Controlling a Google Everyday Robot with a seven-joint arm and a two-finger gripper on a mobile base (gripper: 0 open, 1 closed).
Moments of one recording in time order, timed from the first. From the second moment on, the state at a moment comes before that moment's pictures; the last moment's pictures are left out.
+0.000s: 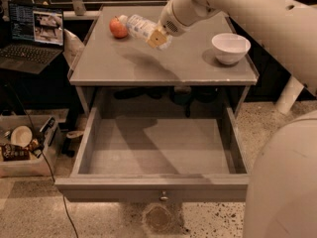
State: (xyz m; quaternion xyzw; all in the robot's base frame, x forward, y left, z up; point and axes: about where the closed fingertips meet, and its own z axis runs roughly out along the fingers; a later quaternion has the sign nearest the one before) arm 0.752 -0.024 0.931 -0.49 0.77 0.04 0.41
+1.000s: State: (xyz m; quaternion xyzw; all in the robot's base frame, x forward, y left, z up) arm 0.752 -0.024 0.931 -0.49 0.77 0.04 0.41
